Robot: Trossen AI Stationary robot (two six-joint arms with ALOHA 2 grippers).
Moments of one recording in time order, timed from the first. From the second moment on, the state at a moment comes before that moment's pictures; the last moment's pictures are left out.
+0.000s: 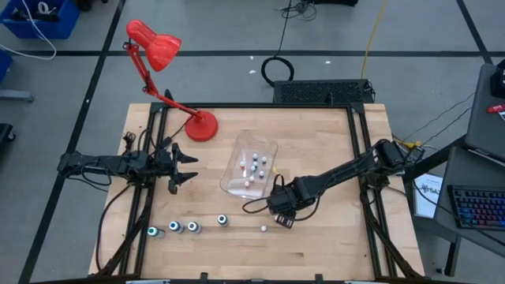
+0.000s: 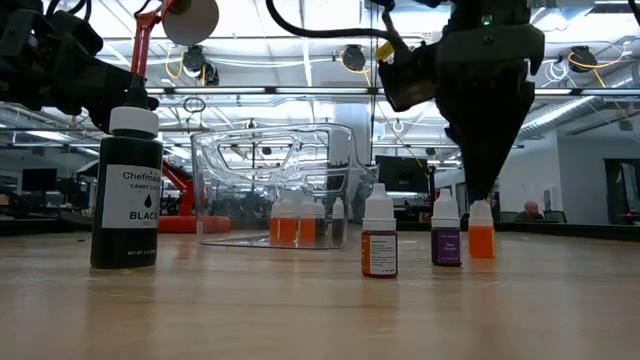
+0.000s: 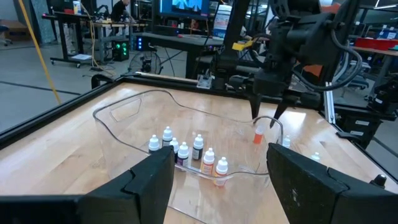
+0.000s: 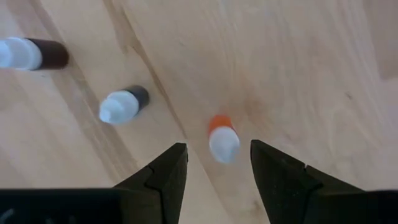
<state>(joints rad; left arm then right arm) -0.10 0.08 0.03 0.00 -0.16 -0.14 0.32 1.85 1.30 -0.91 0.03 0.77</state>
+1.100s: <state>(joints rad) -0.10 0.08 0.03 0.00 -0.16 -0.14 0.29 1.85 1.25 -0.87 0.02 0.68</state>
